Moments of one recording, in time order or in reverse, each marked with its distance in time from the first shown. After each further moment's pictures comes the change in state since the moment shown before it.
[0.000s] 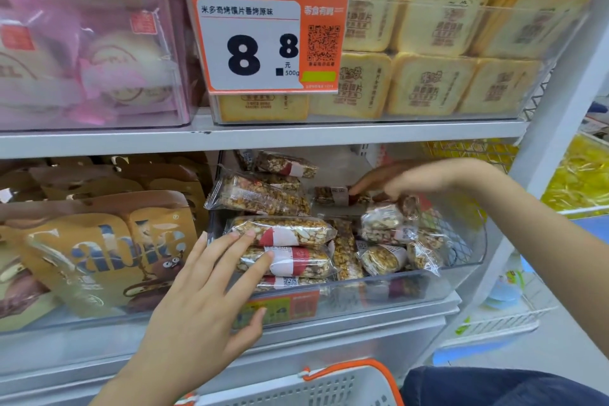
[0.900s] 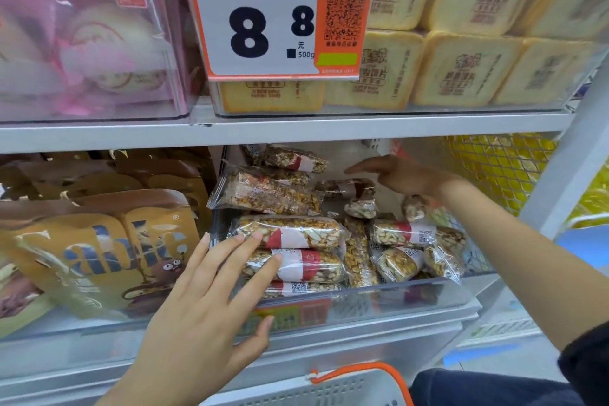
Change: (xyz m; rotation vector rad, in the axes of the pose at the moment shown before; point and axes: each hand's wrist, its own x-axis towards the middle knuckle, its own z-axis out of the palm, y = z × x) left_hand 0.001 -0.001 0.001 0.009 0.041 0.027; right_hand 0.074 0.034 0.015 0.062 0.299 -0.083
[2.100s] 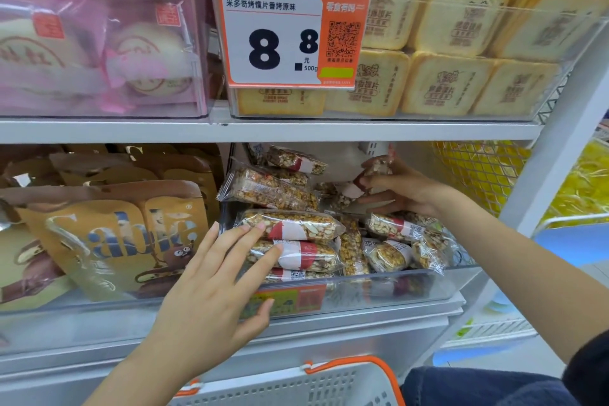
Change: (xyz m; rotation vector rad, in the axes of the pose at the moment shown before) left_hand 0.000 0.001 -0.002 -0.004 -0.031 -0.024; right_hand -0.034 -0.015 0.011 0.906 0.124 0.208
